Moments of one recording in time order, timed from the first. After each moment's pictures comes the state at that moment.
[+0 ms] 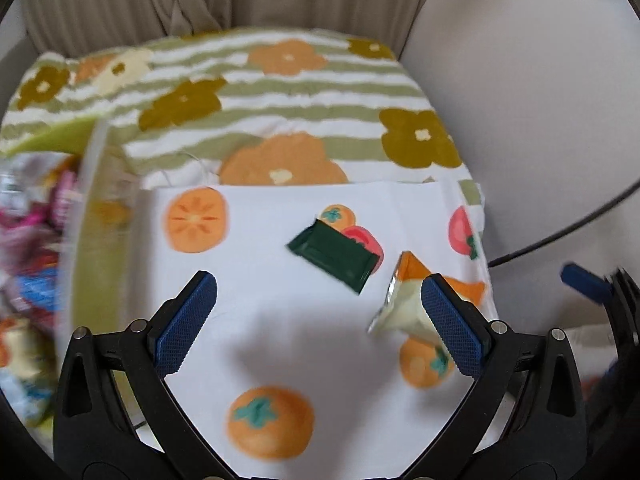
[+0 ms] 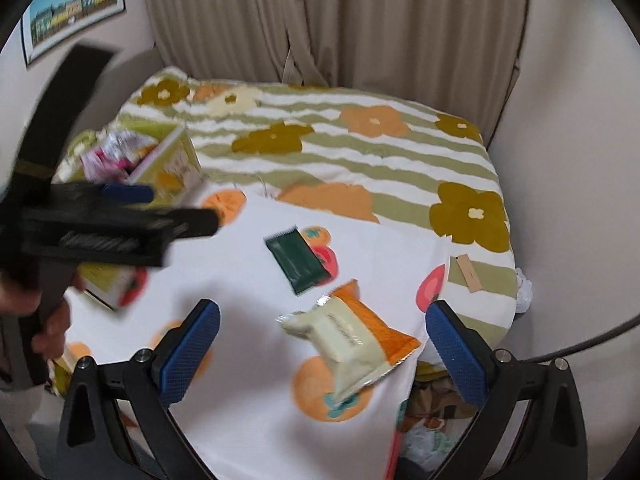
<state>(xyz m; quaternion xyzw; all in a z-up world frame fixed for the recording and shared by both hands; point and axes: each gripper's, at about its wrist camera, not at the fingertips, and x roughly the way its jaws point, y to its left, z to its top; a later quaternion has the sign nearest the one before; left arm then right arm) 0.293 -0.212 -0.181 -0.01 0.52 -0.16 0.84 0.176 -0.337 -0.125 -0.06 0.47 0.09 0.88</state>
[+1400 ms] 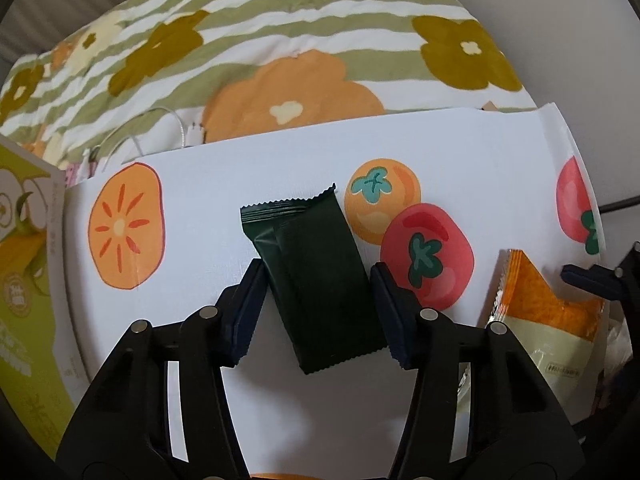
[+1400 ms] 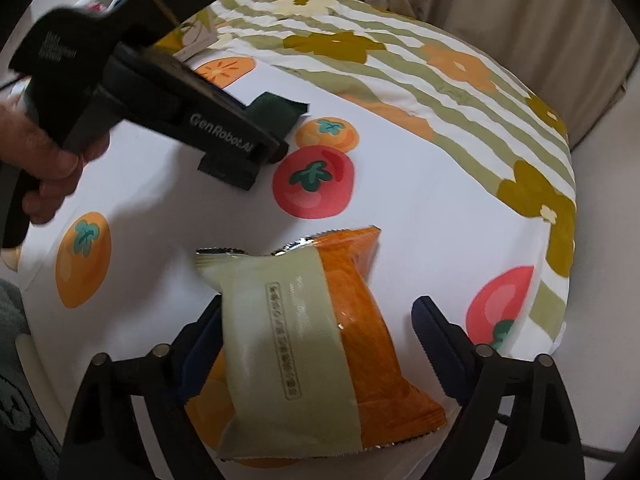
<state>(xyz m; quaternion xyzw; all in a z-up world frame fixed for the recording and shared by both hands) 0.369 -0.257 -0.303 0.09 0.61 -0.14 0.77 0.237 -0.353 -0.263 -0.17 0.55 0.22 0.79</state>
